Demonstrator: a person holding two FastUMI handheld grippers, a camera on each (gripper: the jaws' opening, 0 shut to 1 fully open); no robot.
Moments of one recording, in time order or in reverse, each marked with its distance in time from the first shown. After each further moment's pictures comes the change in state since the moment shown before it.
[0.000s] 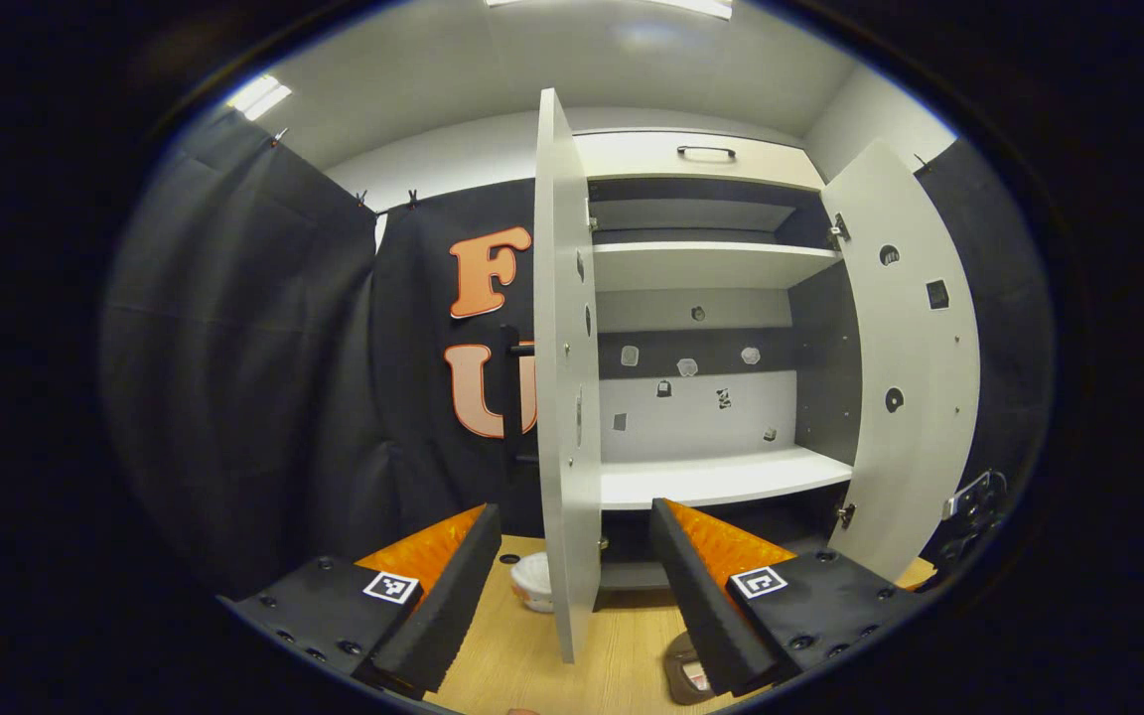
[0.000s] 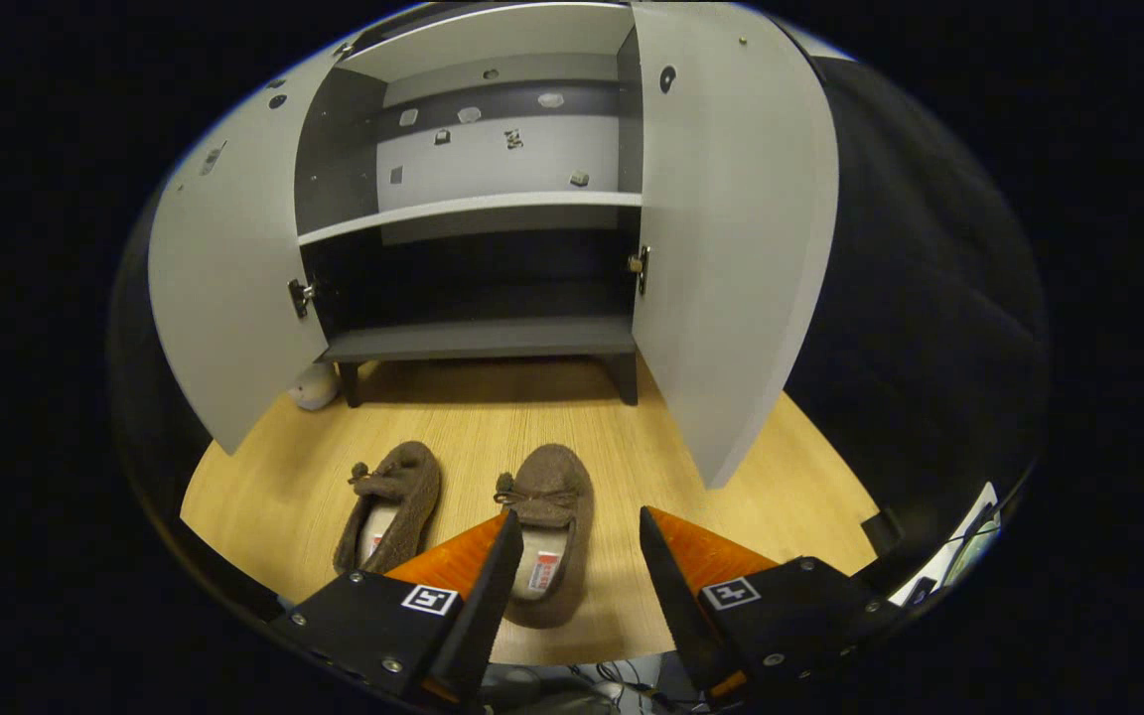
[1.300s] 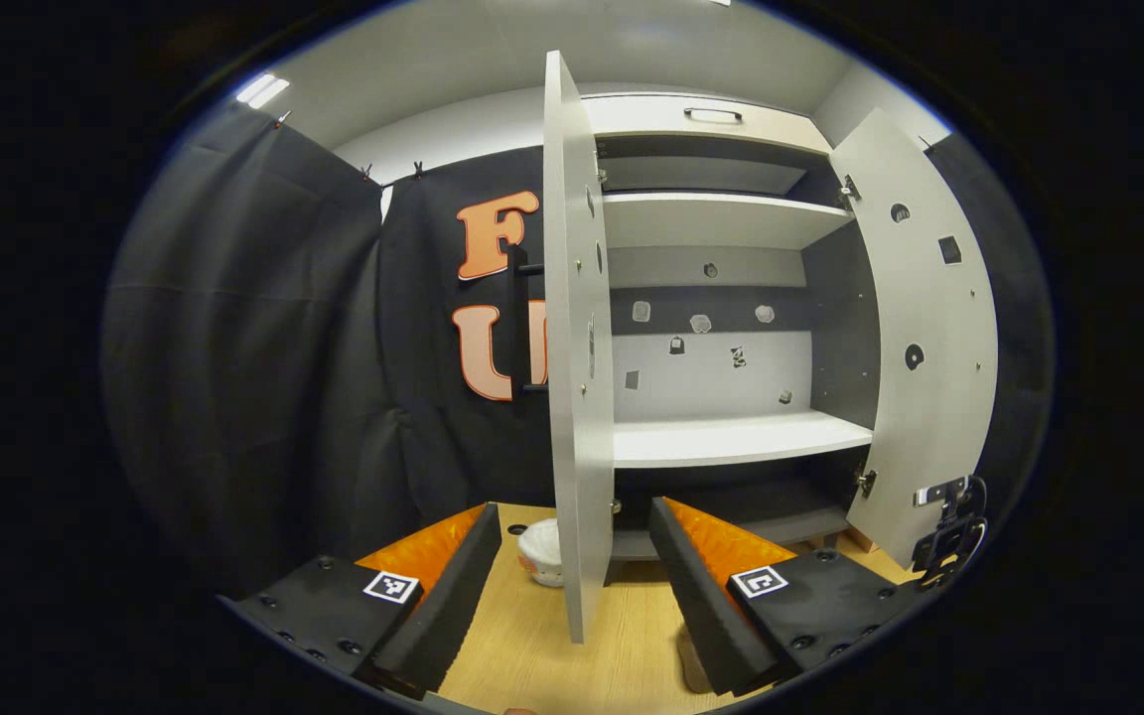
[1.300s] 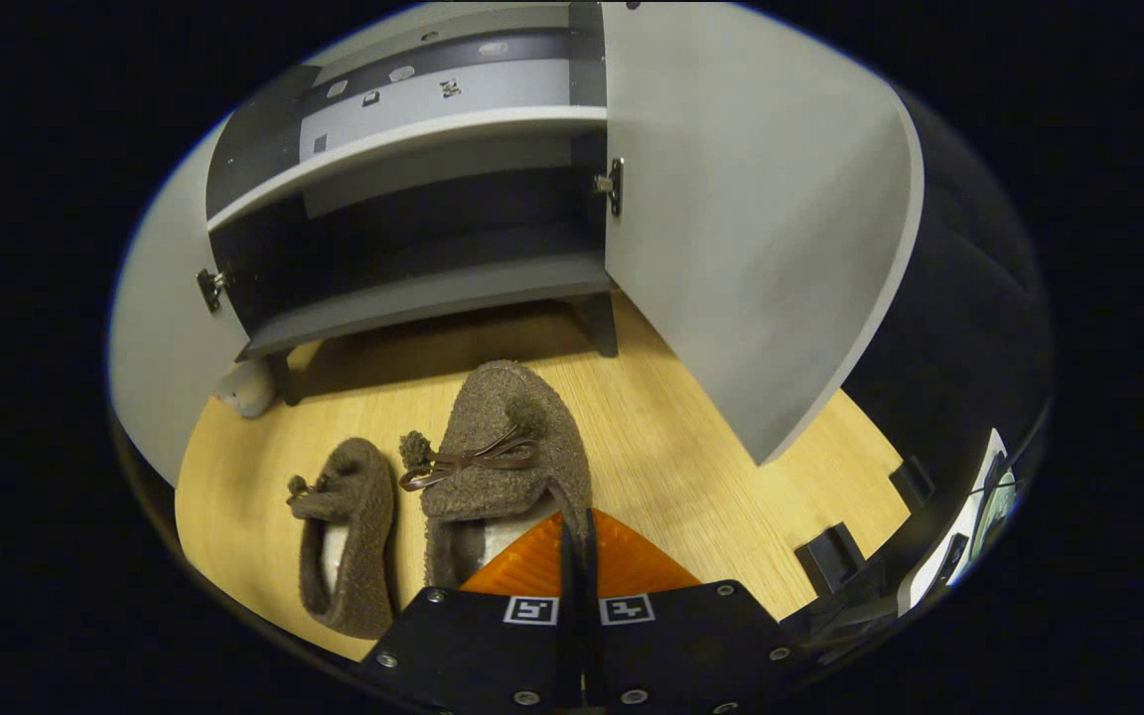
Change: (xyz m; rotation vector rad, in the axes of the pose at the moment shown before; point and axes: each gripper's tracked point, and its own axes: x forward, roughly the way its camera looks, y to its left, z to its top) left arm 0.012 0.001 -0.057 -0.031 0.081 0.019; right arm 0.058 -0.006 0.005 0.108 0.065 -0.111
